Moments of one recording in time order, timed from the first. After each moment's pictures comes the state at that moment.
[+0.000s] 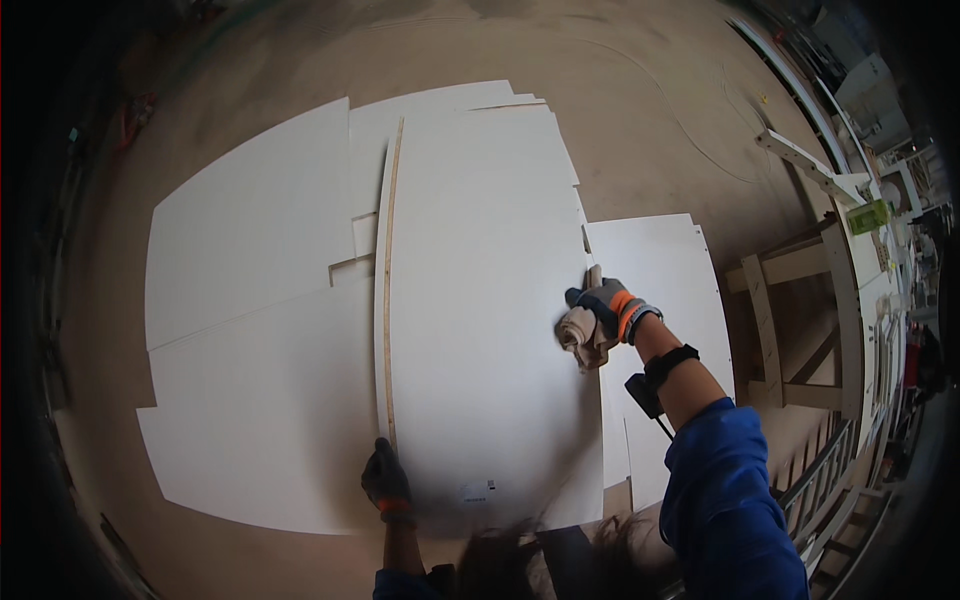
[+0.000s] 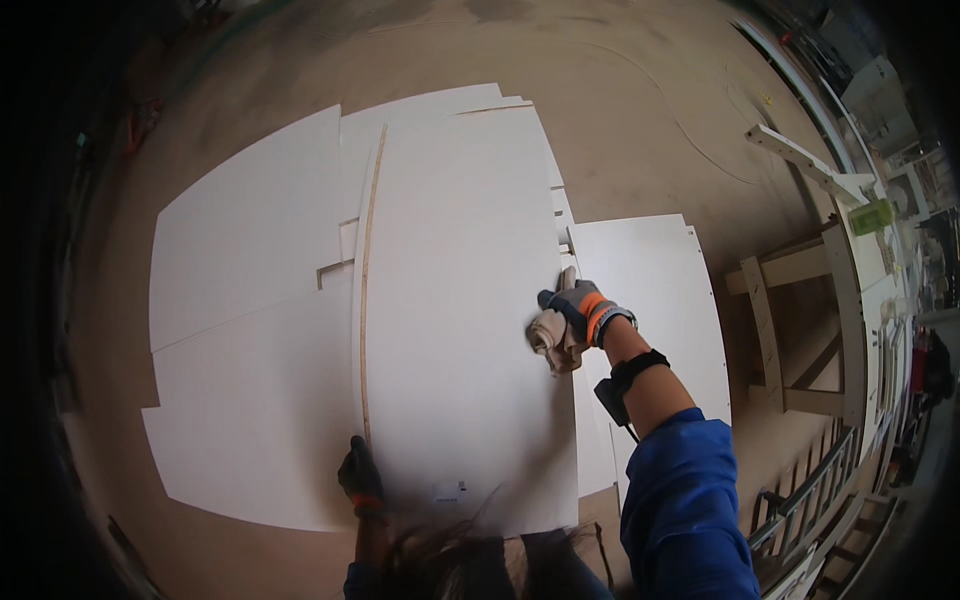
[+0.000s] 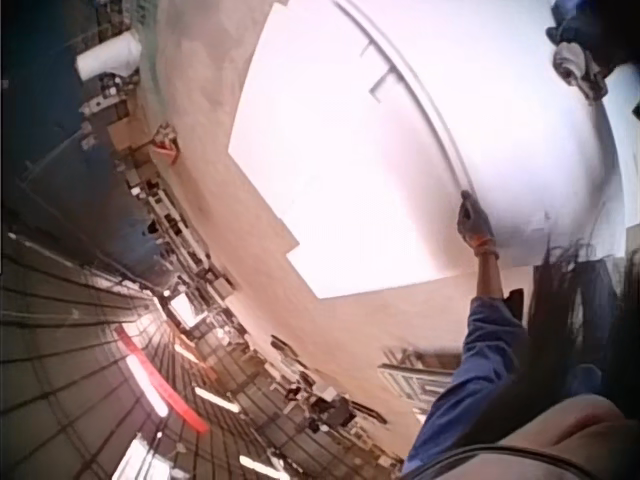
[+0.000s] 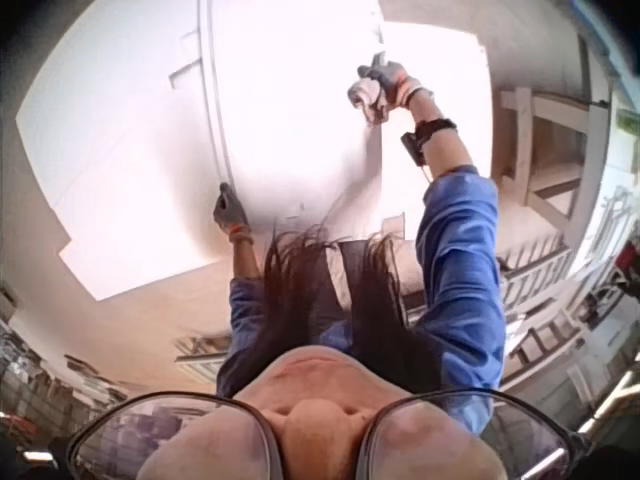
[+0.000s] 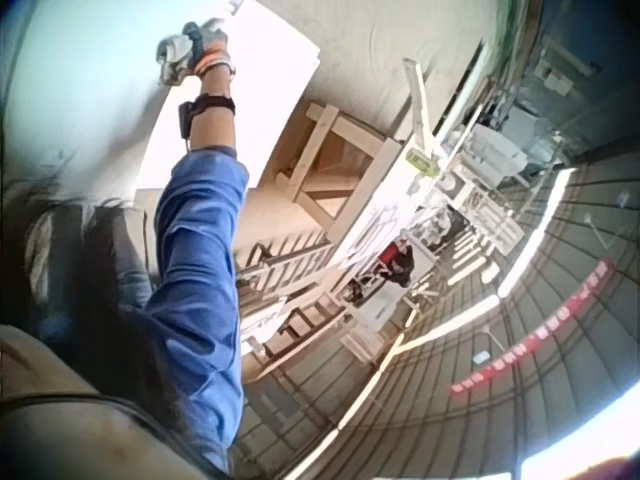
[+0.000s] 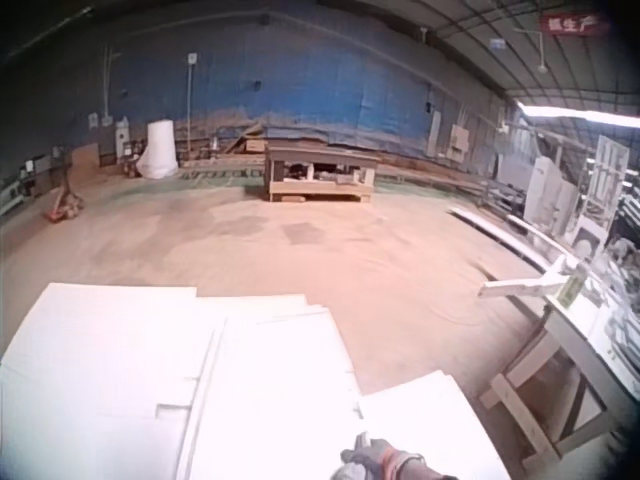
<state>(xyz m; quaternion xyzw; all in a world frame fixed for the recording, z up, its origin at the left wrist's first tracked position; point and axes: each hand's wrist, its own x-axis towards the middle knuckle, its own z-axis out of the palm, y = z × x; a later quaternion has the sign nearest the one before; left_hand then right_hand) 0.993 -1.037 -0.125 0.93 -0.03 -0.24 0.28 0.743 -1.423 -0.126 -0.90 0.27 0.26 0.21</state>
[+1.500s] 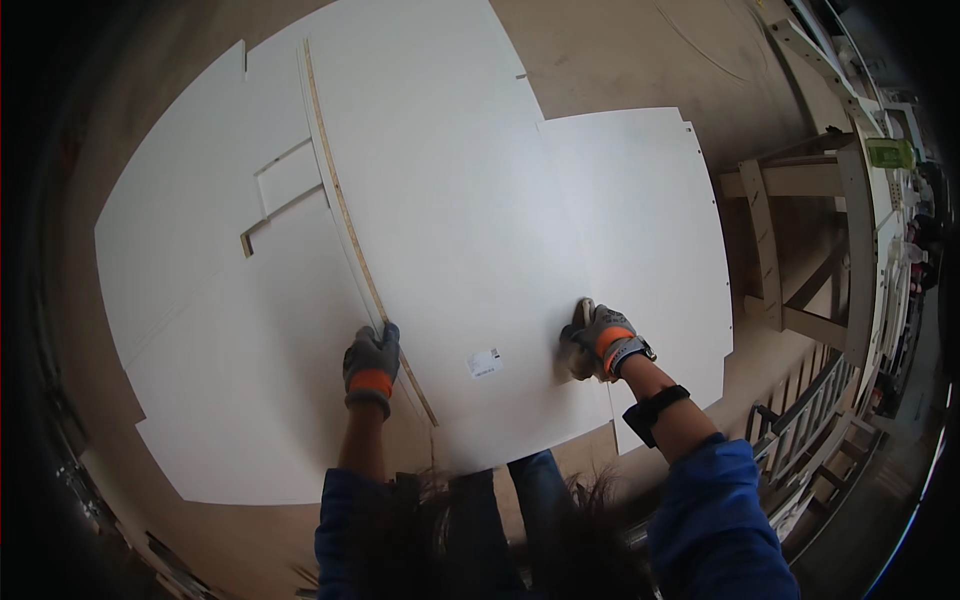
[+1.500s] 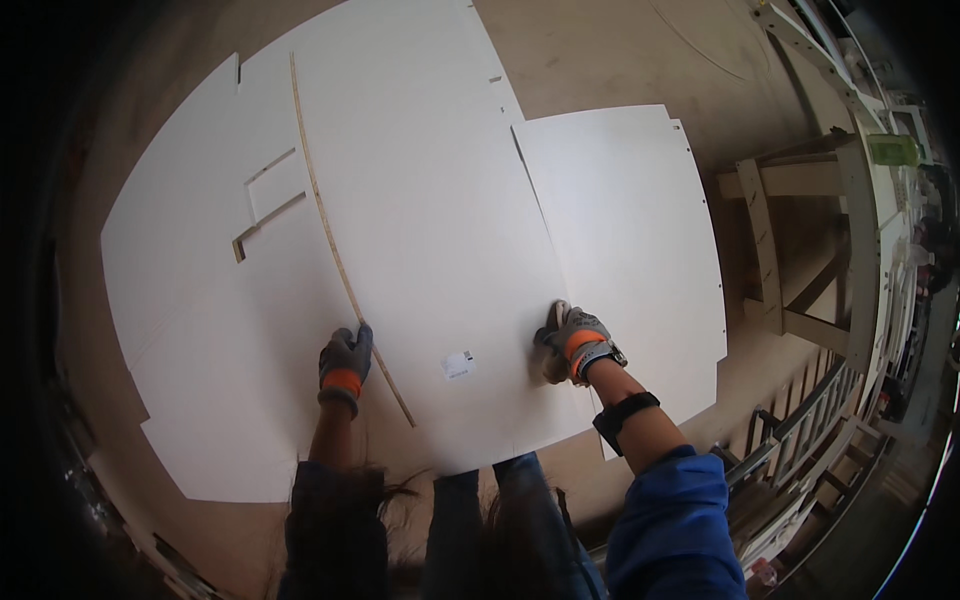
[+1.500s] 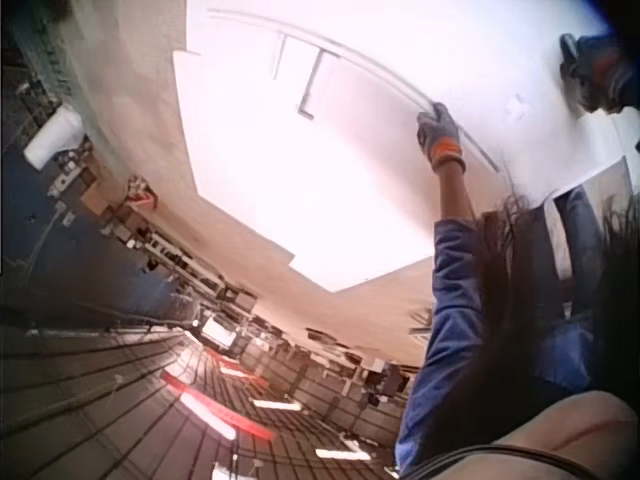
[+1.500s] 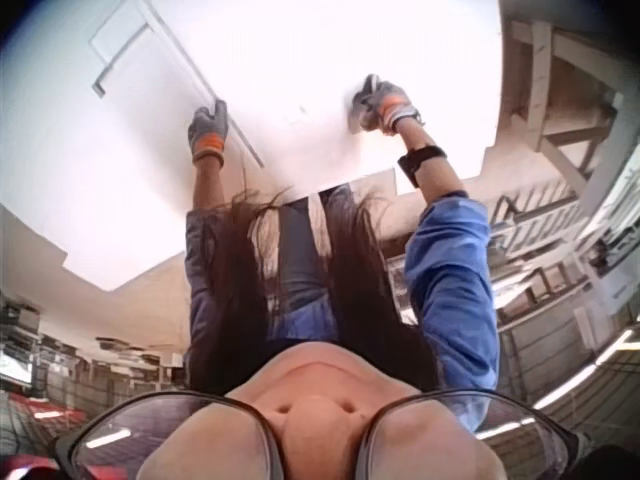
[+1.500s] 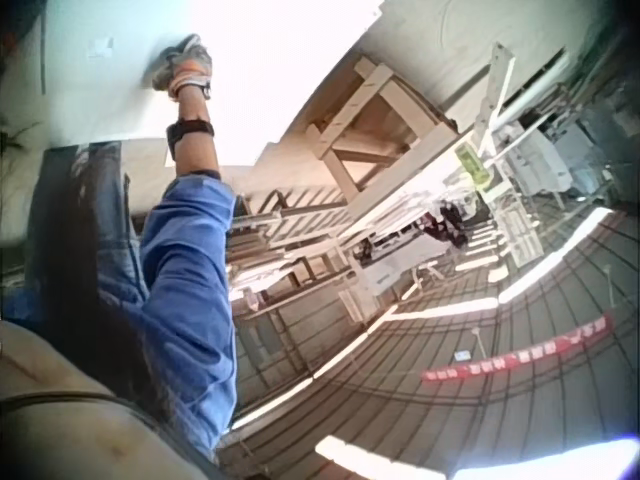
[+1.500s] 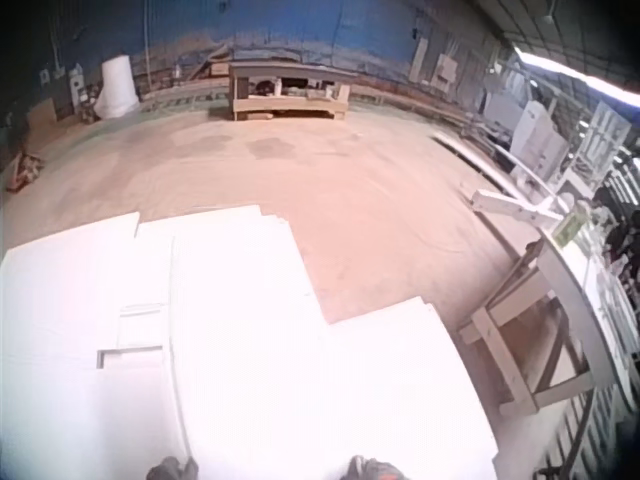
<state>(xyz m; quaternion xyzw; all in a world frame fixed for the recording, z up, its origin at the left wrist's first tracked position) 0.963 -1.197 -0.144 0.88 -0.27 -0.39 -0.01 0.629 -1.301 -0.168 -0.51 0.69 0.33 0.40</state>
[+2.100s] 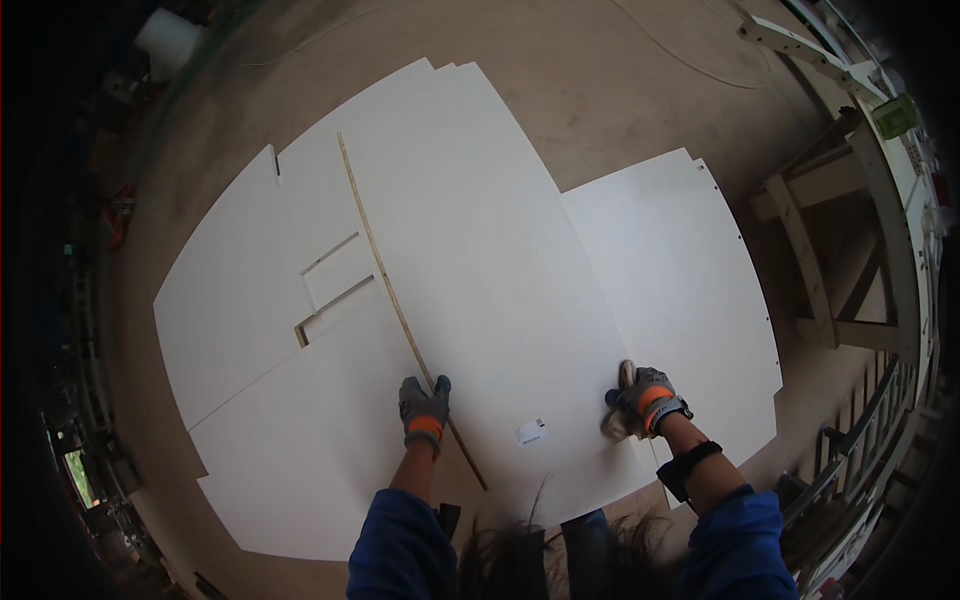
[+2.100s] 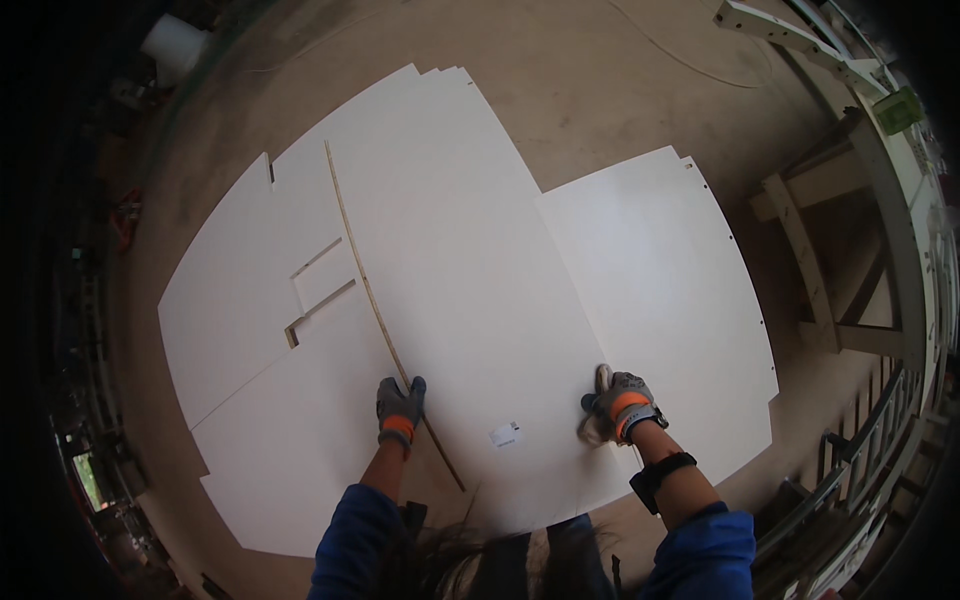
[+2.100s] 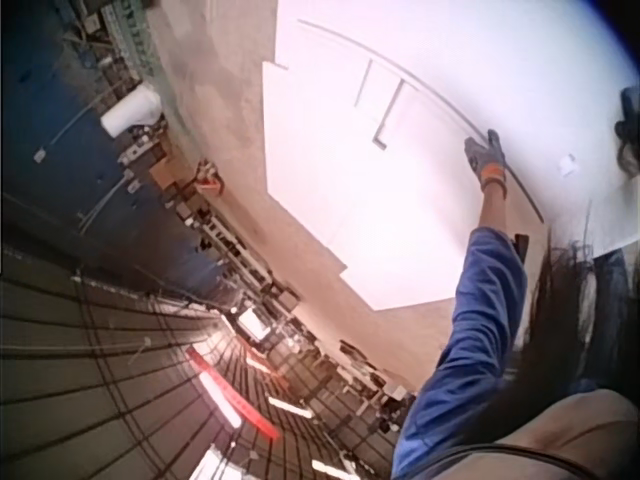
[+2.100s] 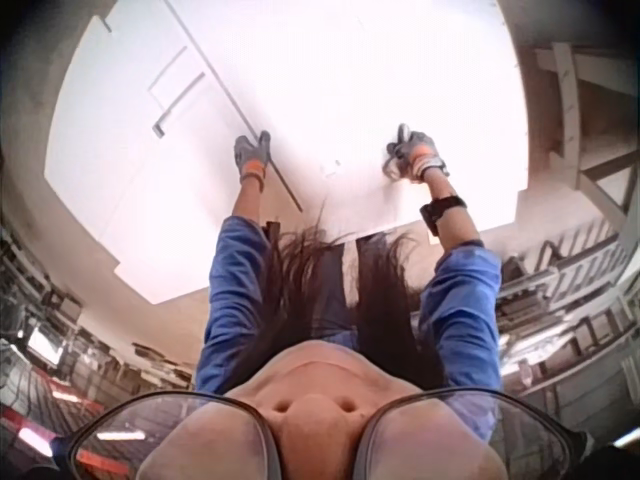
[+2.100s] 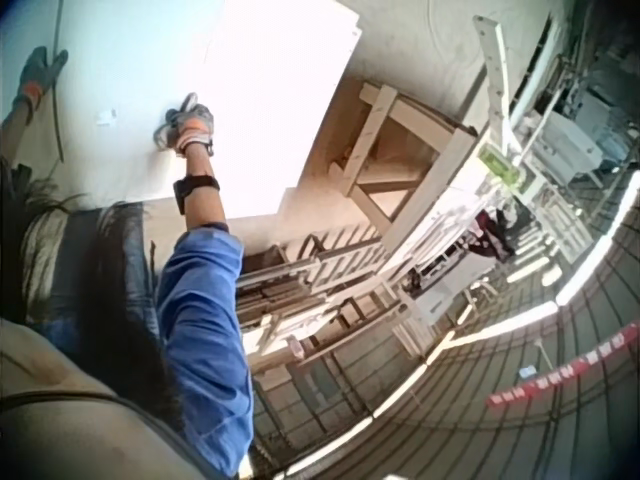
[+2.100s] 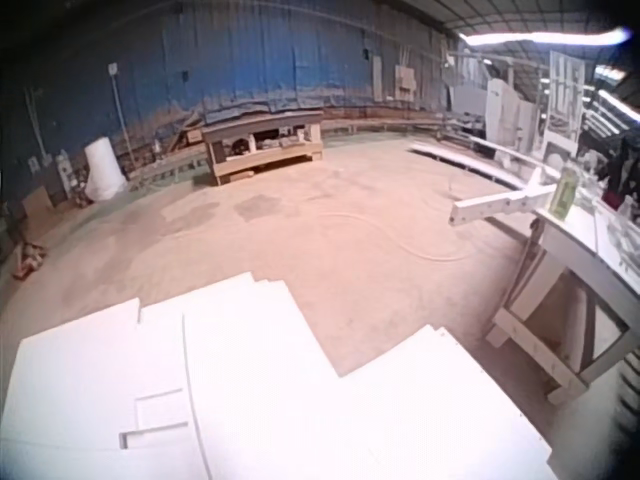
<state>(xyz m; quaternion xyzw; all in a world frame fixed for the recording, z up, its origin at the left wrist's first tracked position) 0.969 -1.215 -0.208 0.90 -0.24 -0.36 0.03 0.605 -1.298 -0.190 -0.47 0.72 0.26 0.43</state>
